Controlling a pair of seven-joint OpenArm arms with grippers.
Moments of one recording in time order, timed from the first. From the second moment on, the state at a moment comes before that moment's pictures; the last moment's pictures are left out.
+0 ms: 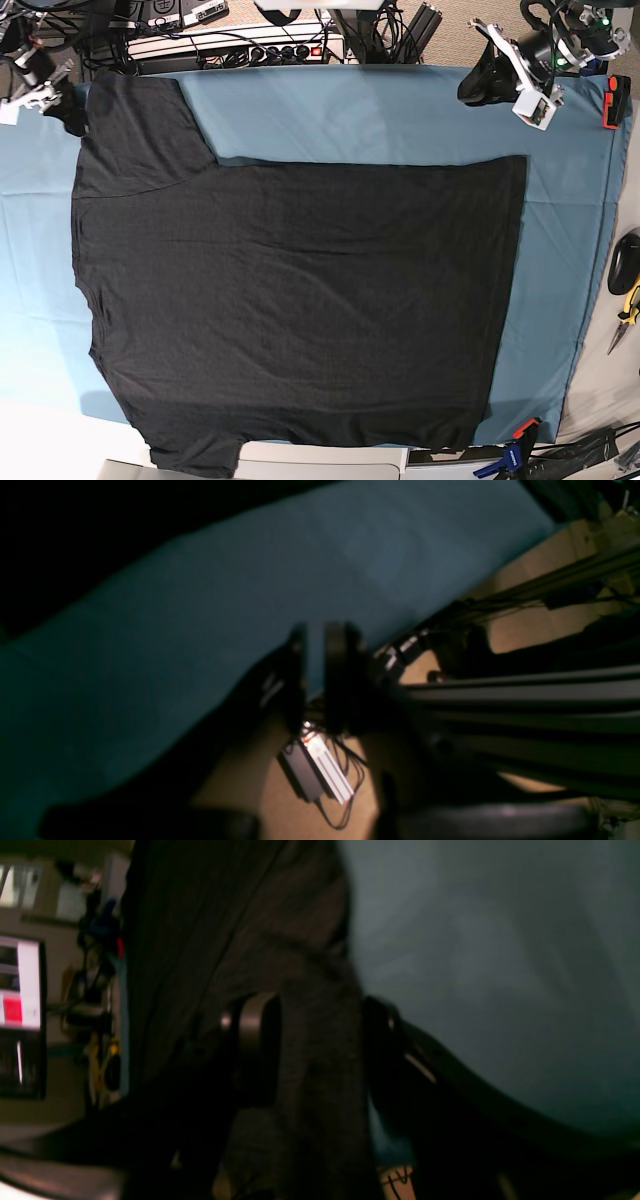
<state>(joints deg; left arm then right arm) 45.7 -29.6 -12.2 118.1 -46.4 -31.6 33.6 -23.8 28.9 47.2 62.1 82.7 40.3 -61.1</state>
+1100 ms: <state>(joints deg) 30.0 -22.3 -12.1 110.4 -40.5 -14.7 34.5 -23.5 28.4 44.3 62.6 77.7 40.6 -60.2</state>
